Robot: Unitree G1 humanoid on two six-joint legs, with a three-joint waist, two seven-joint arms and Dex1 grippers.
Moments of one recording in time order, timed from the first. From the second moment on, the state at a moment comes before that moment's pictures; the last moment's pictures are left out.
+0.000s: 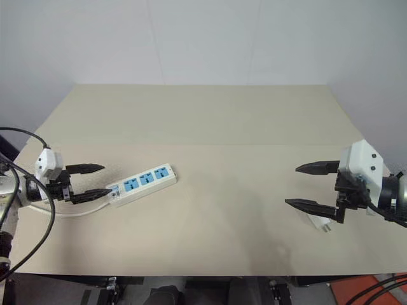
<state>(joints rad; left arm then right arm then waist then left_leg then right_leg) -0.46 0.88 0.17 0.61 -0.33 -0.05 -1.43 -0.04 -1.06 -0.49 -0.36 0.58 0.49 1.24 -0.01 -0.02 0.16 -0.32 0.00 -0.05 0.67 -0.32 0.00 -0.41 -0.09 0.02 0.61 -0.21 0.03</state>
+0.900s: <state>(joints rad) -0.57 0.76 0.05 0.89 -0.15 -0.28 -1.40 0.02 -1.05 -0.53 -0.42 0.65 0.50 1.19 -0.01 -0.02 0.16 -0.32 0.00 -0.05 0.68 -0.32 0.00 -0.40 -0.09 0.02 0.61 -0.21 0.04</state>
